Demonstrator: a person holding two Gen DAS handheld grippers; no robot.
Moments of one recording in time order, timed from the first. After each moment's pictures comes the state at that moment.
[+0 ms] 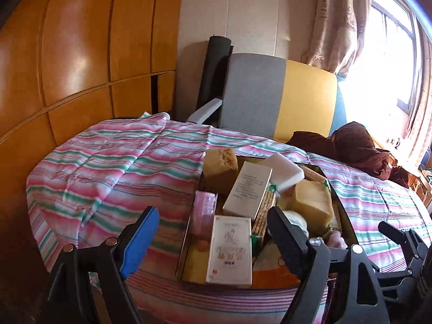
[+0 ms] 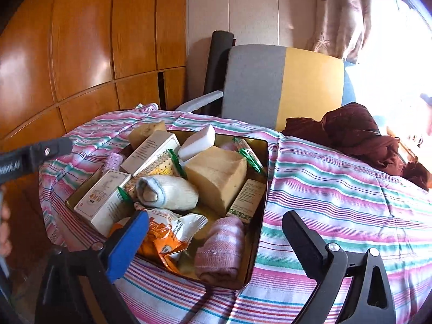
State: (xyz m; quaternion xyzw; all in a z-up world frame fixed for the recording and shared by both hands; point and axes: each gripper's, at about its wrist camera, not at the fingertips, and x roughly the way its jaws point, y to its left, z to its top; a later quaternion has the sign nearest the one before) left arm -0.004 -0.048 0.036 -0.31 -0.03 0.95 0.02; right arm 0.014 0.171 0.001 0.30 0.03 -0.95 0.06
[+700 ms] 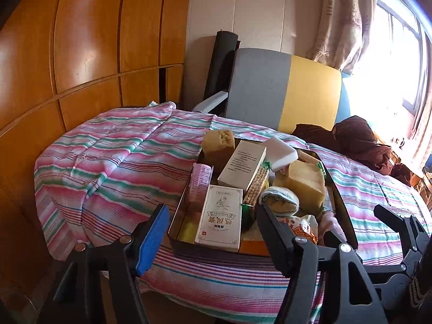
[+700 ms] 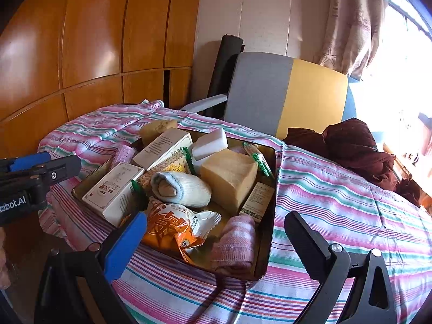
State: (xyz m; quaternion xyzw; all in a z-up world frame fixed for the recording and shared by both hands) left arm 0.023 -0.030 0.024 -0.32 -0.03 0.95 0.01; right arm 0.024 0.144 0.004 0.29 0.07 -0.95 0.06
